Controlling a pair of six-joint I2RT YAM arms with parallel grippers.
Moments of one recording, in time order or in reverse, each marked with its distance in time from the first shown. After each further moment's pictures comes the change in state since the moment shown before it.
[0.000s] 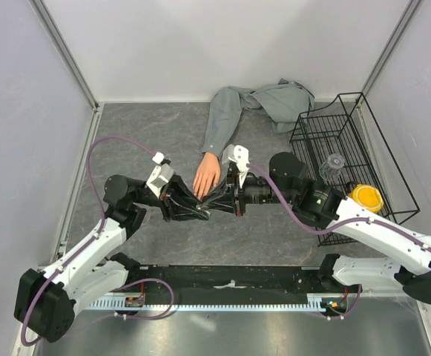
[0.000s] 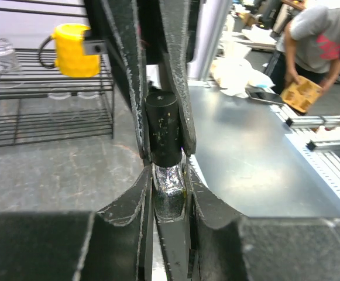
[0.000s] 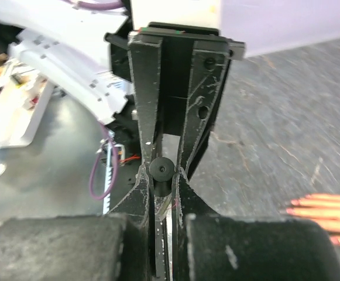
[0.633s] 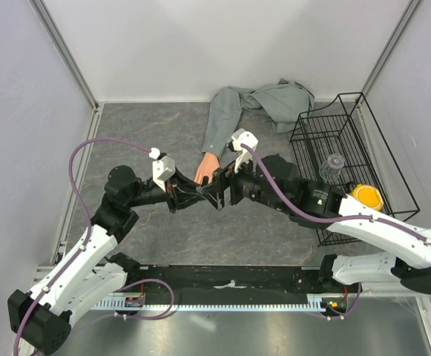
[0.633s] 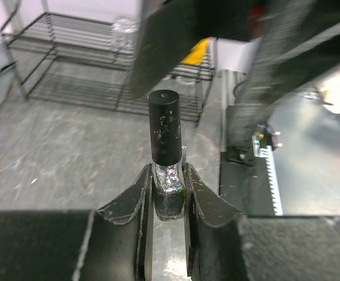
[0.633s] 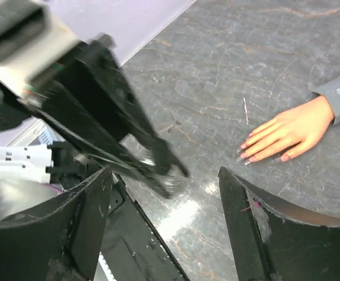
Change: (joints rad) left arm -0.005 -0.121 0.099 -0.631 -0.389 0.440; right arm 0.077 0.041 0.141 -0.228 0.557 0.241
